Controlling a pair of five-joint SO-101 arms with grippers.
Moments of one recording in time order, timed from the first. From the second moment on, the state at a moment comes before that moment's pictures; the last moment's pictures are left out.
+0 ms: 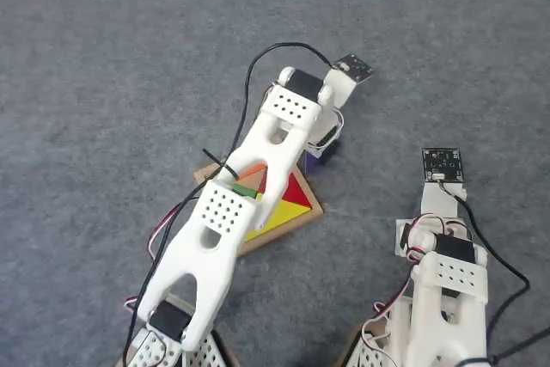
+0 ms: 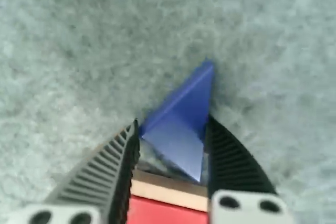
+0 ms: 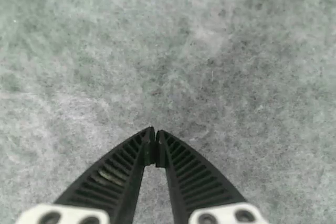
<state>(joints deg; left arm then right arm) 23.6 67.7 -66.1 97.5 -9.1 11.6 -51.8 79.8 47.3 12.1</state>
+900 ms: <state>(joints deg) 29.6 64.2 -63.1 98.4 -9.0 11.6 -51.8 79.8 47.3 12.1</state>
